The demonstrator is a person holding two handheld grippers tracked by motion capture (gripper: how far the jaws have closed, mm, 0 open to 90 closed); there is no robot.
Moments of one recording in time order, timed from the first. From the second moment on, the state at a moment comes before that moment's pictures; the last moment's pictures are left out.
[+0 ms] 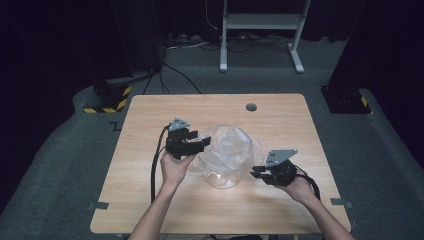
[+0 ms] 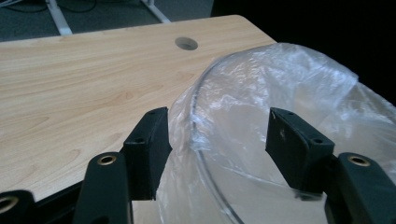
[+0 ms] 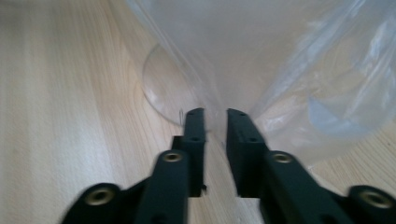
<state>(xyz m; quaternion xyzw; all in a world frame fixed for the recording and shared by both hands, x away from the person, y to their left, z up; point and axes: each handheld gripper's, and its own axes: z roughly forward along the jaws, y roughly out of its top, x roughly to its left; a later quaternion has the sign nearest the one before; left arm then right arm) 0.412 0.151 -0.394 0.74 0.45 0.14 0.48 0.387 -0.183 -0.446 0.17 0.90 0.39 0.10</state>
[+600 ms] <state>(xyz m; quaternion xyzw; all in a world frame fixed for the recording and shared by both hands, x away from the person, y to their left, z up) 0.393 0.146 -0.388 0.75 0.47 0.13 0.45 0.402 -0.169 -0.389 0.20 0.80 0.55 0.13</state>
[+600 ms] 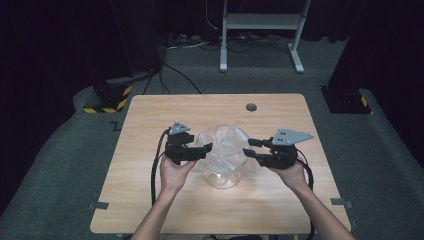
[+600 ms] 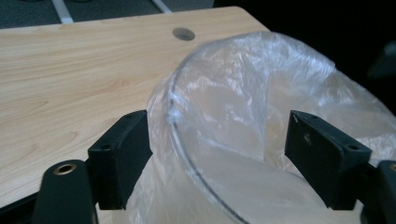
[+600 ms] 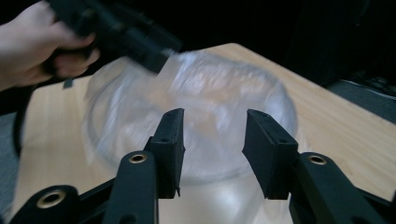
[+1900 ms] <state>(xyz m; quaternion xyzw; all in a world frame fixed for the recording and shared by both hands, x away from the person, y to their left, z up) 0.354 0.158 -0.432 0.82 0.37 0.07 0.43 0.425 -0.134 -0.407 0.22 0.84 0.48 0.12</state>
